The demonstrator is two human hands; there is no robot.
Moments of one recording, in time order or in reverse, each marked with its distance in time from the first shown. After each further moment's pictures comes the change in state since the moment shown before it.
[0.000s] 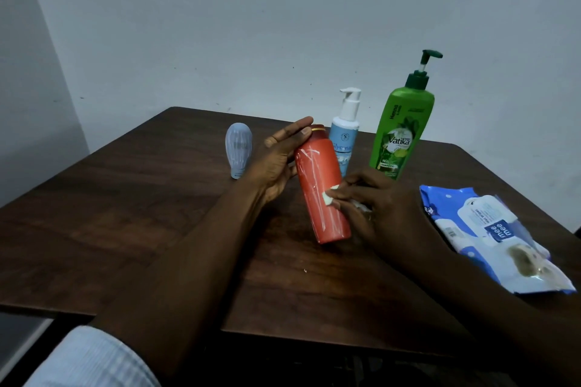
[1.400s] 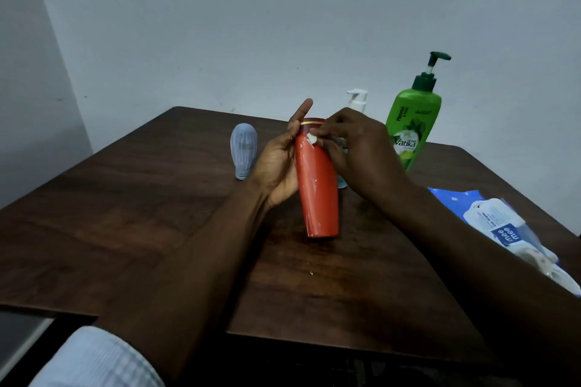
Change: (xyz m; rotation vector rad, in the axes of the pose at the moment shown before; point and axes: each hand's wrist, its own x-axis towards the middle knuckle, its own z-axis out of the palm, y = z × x) left_hand 0.003 -0.004 -0.004 -0.401 -0.279 -0.029; right_hand 0.090 0.006 0.021 0.012 0.146 0.006
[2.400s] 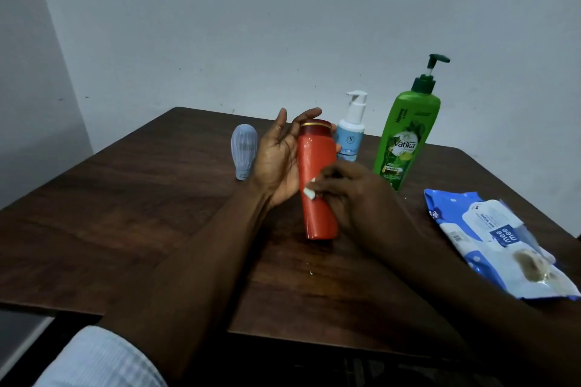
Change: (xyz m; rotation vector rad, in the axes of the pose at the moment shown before) left_hand 0.000 -0.001 -0.001 0.083 -0.015 -0.024; right_hand -0.059 -0.022 -0.012 -0.048 -0.218 -0.089
